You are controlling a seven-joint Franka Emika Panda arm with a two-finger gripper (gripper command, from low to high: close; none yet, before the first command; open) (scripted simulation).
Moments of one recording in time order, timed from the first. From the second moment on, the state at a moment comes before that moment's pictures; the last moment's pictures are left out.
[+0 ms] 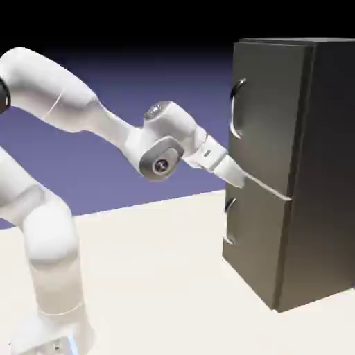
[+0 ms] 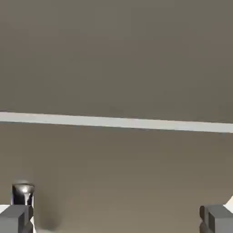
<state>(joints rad) -0.02 -0.59 0.04 -2.79 0.12 3.04 0.79</state>
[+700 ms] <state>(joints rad) -0.29 -0.73 0.36 -2.65 1.04 3.03 1.18</state>
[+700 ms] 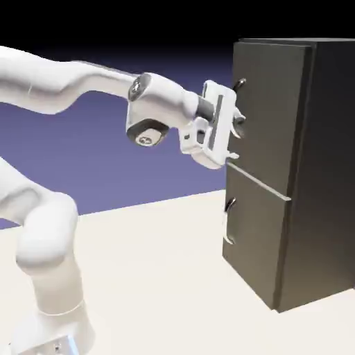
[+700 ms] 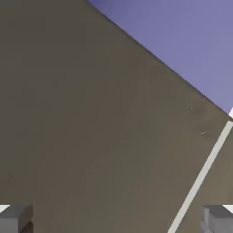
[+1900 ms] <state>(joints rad) -0.75 -0.98 0.90 -2.40 2.60 3.01 1.85</state>
